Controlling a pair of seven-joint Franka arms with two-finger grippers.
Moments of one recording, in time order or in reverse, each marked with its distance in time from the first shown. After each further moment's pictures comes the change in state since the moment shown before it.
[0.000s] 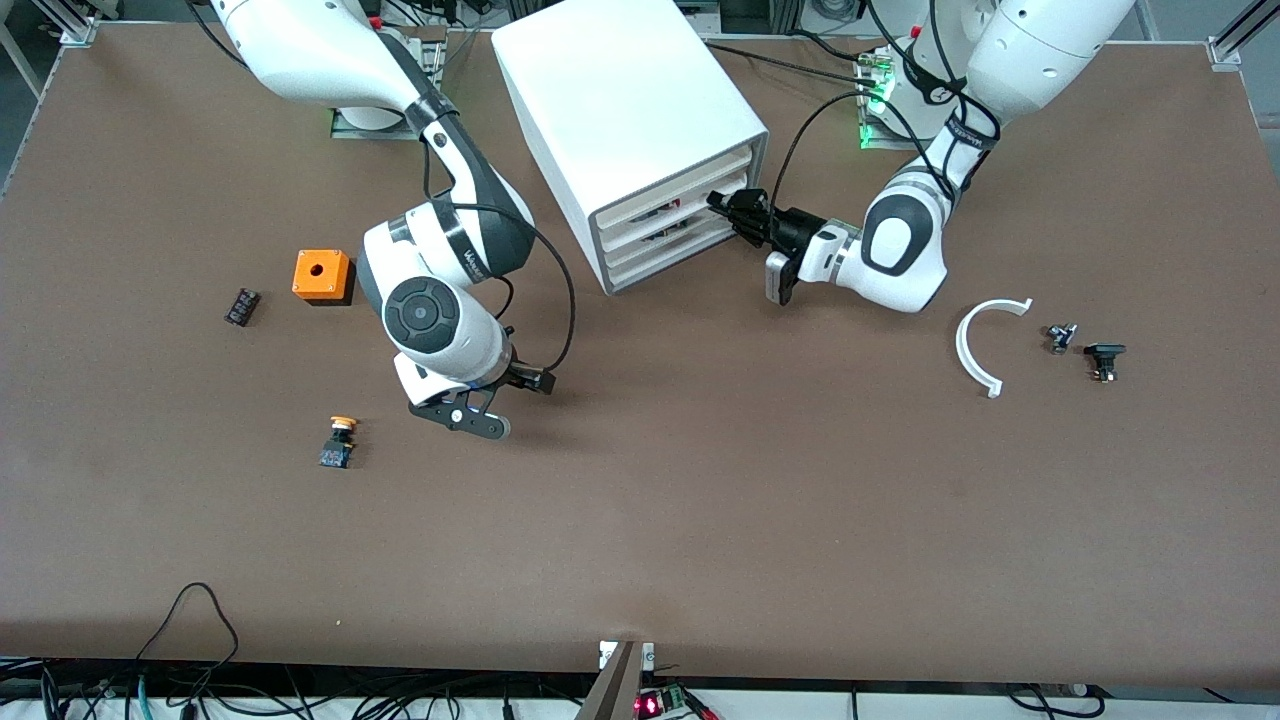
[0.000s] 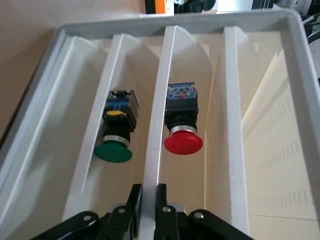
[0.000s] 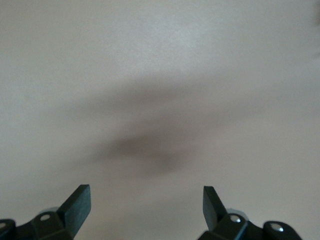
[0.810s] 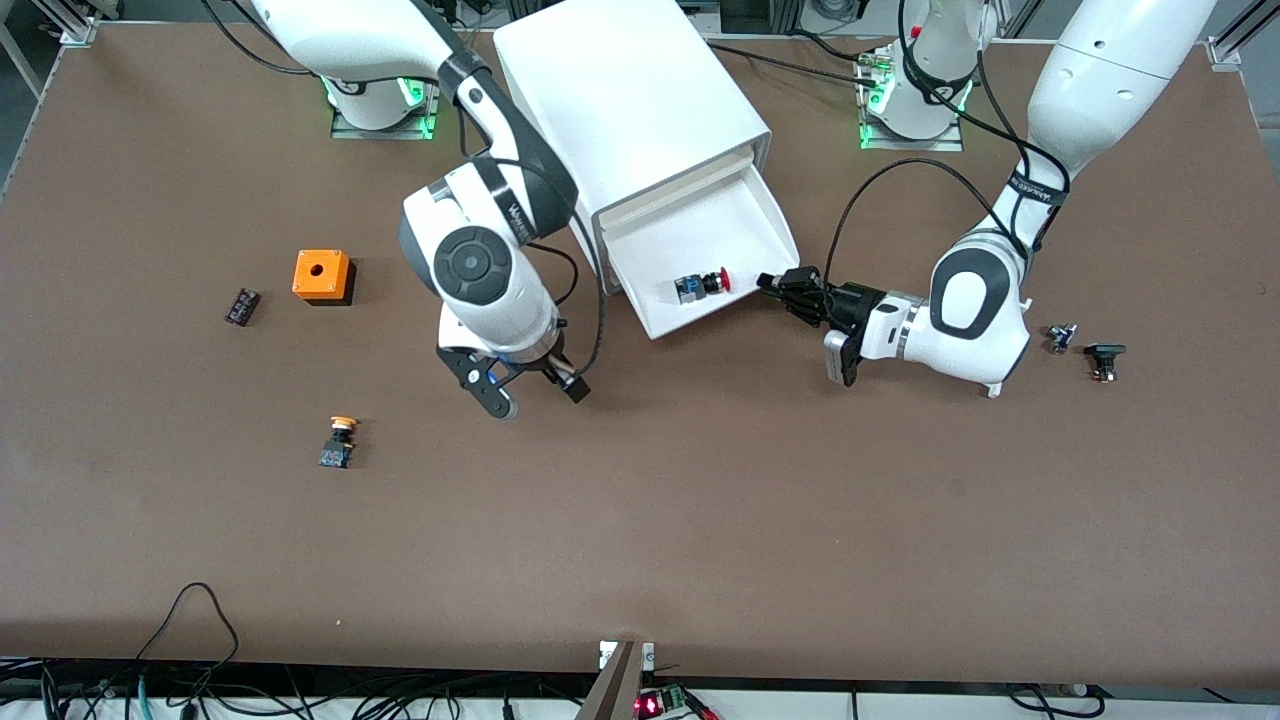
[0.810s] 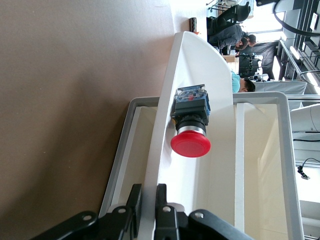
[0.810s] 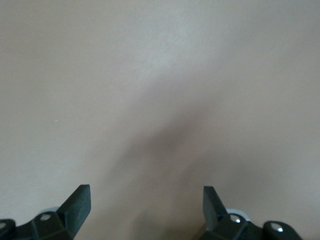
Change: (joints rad) left arm 0.105 0.099 0.044 0.299 0.254 0.001 -0.155; right arm 0.104 -0.002 0.001 0.109 0.000 -0.001 0.578
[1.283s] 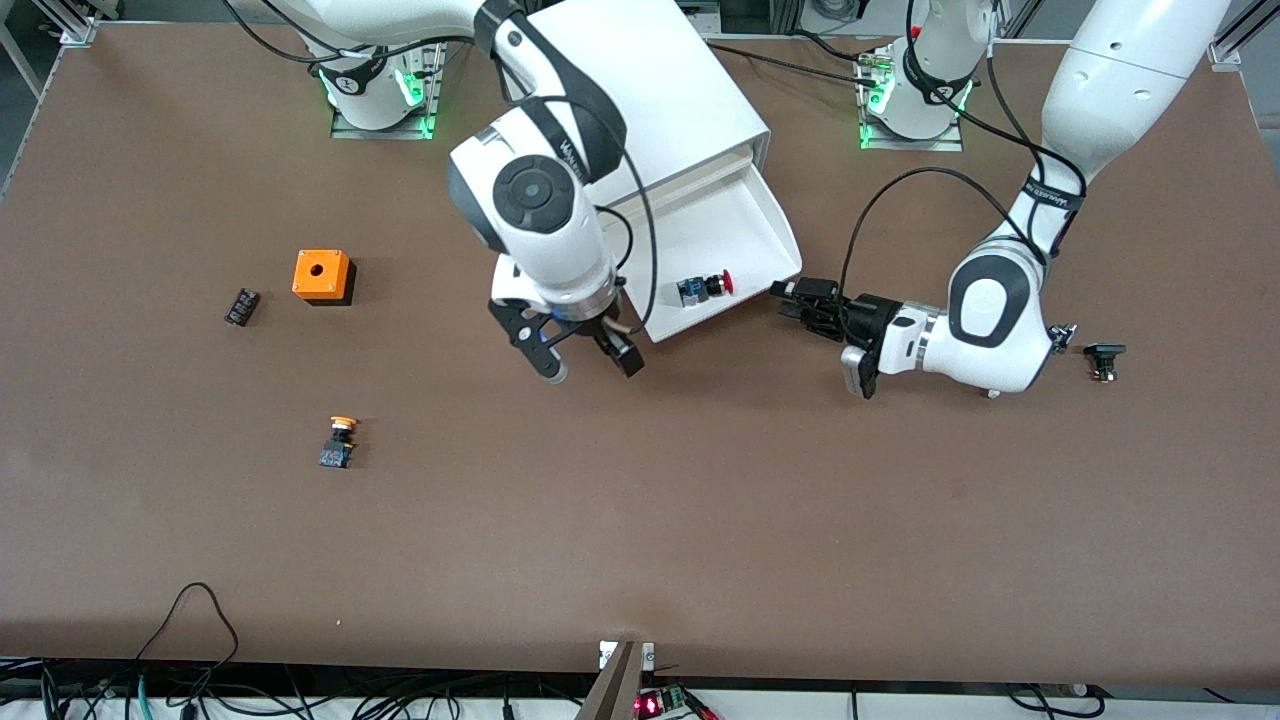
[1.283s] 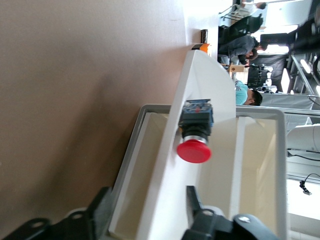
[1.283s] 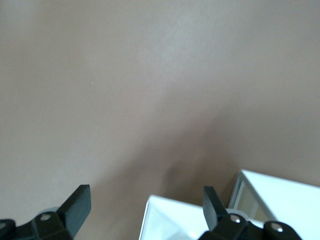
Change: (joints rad) left arm 0.031 -0.018 0.012 0.060 0.069 -0.034 -0.147; right arm 0.107 -0.002 0.002 0.077 0.000 0.000 0.165
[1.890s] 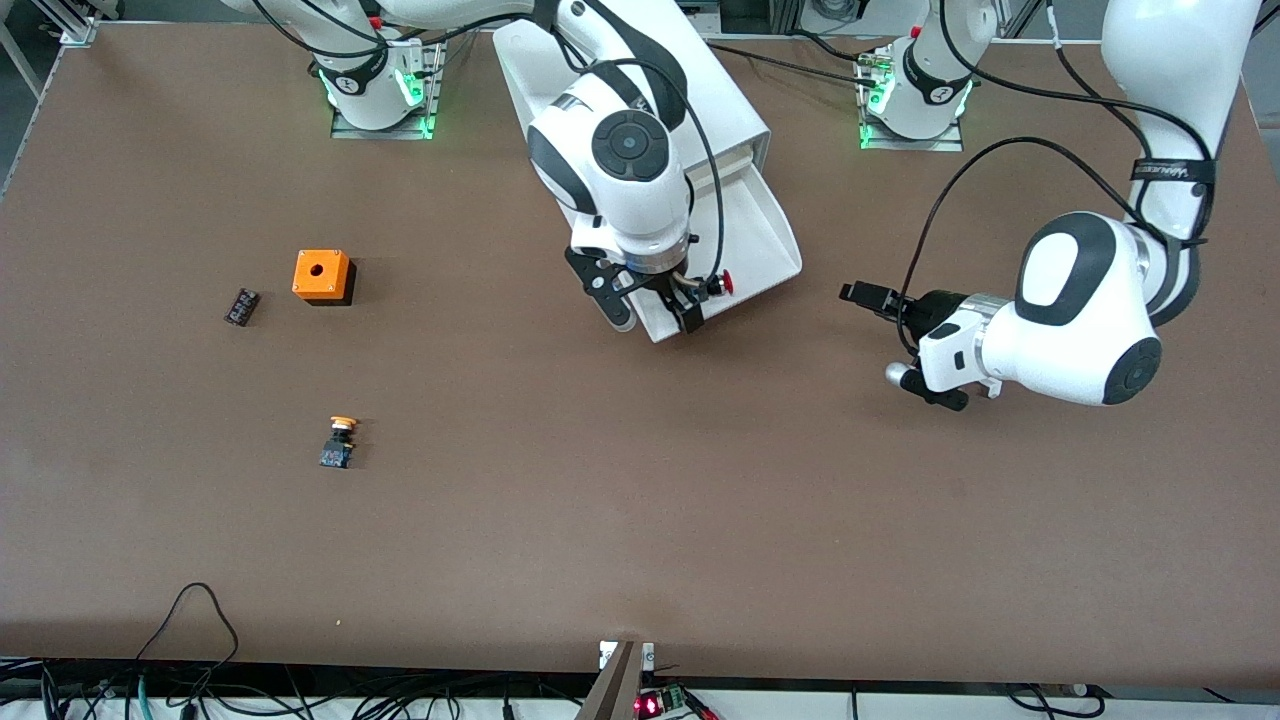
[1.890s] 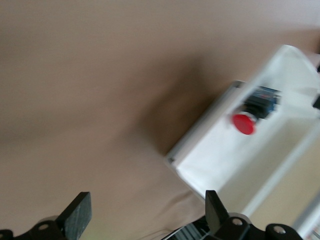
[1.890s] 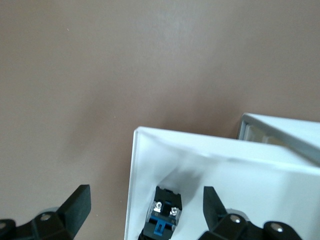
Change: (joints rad) left arm -0.004 -0.096 -0.011 0.277 0.593 -0.187 -0.634; right arm 0.111 0.058 0.010 0.012 0.001 0.037 0.212
